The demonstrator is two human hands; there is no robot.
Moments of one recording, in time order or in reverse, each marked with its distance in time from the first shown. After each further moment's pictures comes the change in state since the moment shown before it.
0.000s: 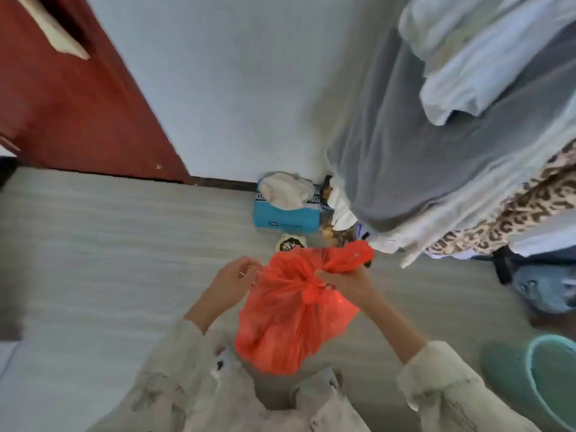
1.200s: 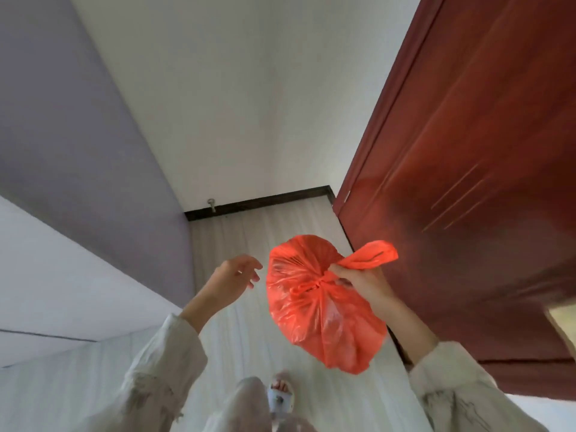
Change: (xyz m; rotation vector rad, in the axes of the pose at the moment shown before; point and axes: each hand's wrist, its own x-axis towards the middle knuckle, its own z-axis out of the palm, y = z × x) left_hand 0.027 -0.354 -0.773 -0.503 0.994 -0.435; right_hand 0.200 -0.681 0.760 -0.300 -0.782 -0.383
